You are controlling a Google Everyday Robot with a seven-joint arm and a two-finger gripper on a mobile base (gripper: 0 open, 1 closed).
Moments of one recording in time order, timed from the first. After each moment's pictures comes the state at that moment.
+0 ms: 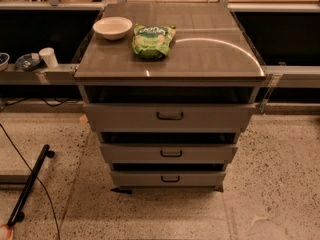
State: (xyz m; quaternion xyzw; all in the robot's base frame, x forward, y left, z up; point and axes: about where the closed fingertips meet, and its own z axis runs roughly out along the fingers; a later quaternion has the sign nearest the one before) arm 0.502 -0.367 1.029 -0.52 0.74 0.10 0.41
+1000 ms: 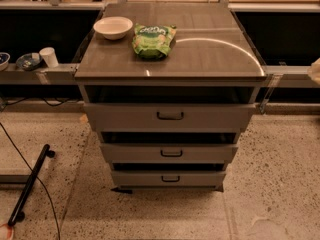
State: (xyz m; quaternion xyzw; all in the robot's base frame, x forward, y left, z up) arm 0.477 -0.324 0.969 -0.62 0.69 -0.01 0.36
